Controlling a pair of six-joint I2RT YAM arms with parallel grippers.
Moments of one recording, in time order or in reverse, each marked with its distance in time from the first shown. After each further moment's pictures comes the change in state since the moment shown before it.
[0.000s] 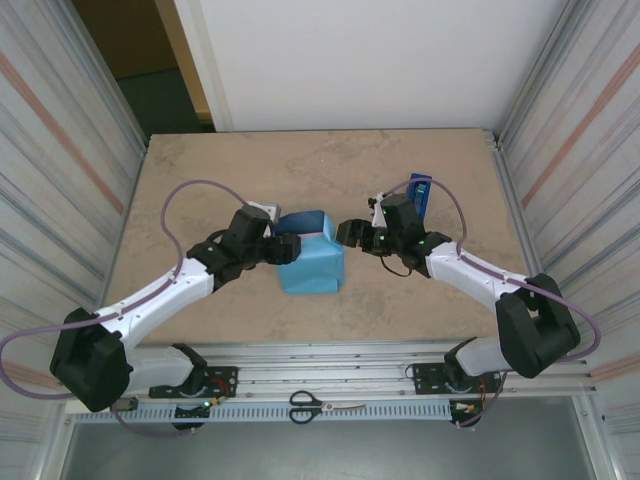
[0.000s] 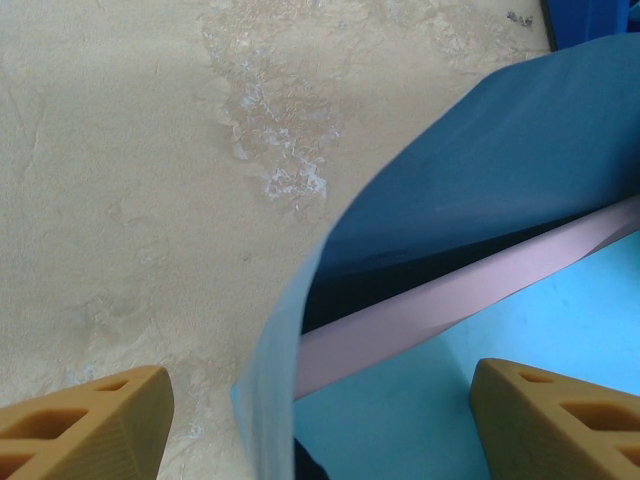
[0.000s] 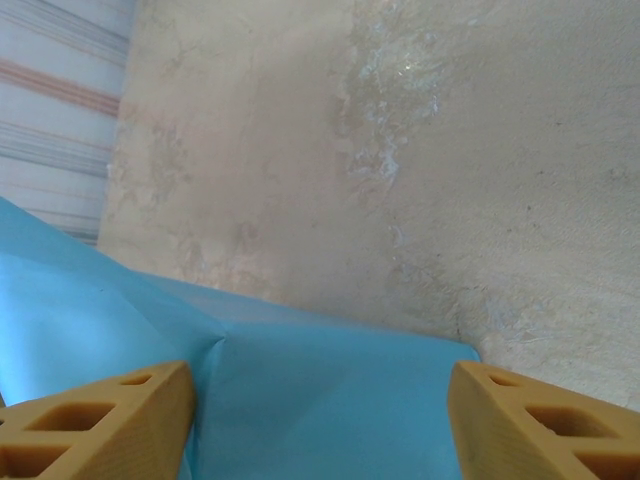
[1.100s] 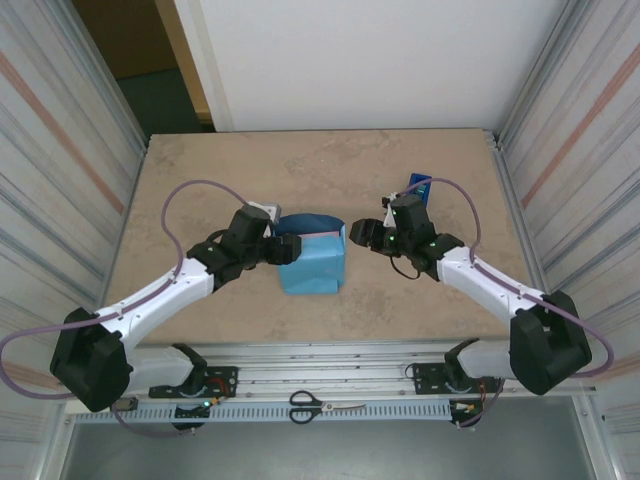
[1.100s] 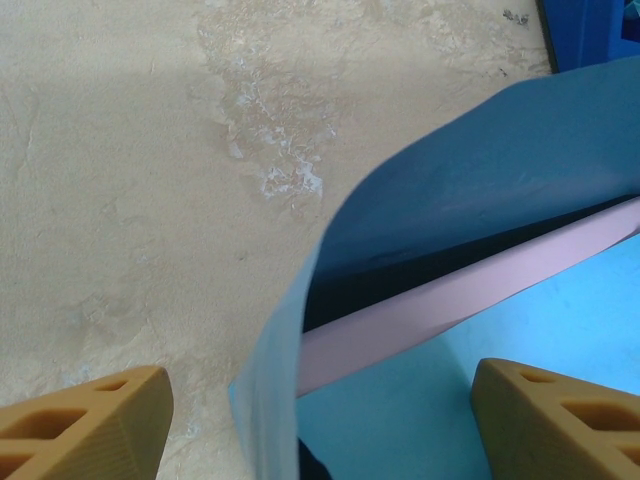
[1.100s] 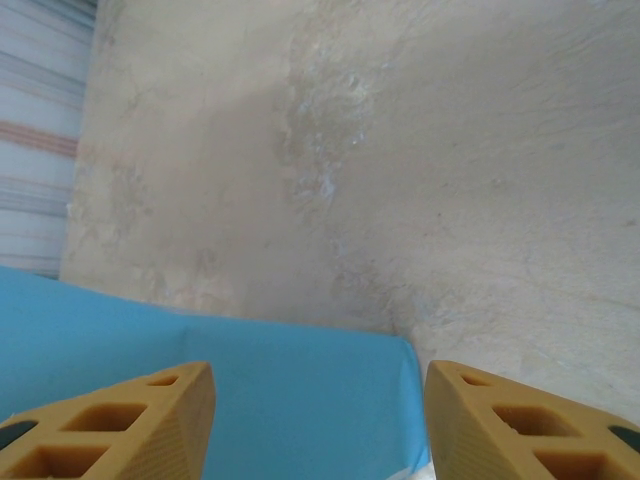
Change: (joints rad) left arm 0.000 0.000 0.000 0.001 0.006 0.000; right arm -0.036 -0.090 -0.010 -0.101 0.089 0.003
